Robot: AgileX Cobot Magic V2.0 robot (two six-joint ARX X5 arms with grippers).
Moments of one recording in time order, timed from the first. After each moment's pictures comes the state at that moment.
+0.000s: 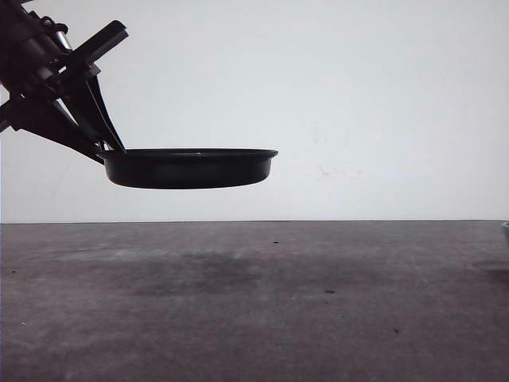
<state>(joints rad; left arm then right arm) -0.27 1.34 0.99 -0.49 0.40 -0.54 -0.19 1.45 0.91 -0.78 -0.05 0.12</state>
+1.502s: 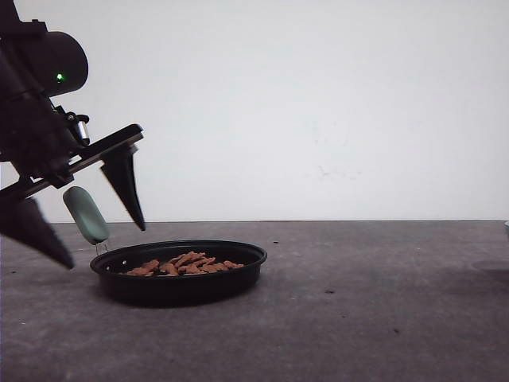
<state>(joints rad) -0.27 1.60 0.99 -0.51 0.33 -0.50 0.20 0.66 1.11 -0.96 -0.08 0.22</state>
